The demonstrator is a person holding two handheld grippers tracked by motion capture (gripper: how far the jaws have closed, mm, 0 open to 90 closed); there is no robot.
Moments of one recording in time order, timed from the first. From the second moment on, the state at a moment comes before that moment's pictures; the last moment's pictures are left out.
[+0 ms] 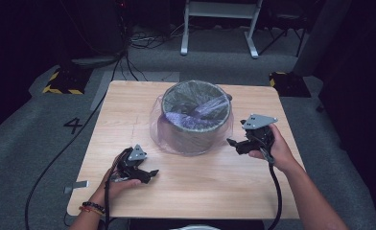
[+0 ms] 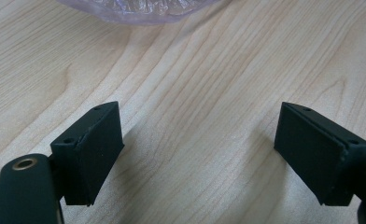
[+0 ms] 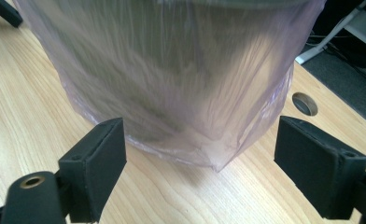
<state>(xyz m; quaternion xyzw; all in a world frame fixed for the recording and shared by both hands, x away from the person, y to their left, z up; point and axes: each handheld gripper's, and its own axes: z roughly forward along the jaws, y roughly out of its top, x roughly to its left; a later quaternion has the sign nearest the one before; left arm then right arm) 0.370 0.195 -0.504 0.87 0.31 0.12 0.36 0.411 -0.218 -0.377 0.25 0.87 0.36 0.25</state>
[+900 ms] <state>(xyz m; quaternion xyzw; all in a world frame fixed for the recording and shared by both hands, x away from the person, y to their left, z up) 0.370 0.195 -0.504 0.87 0.31 0.13 0.36 0.399 -0.229 -0.426 0.27 0.88 0.32 0.22</state>
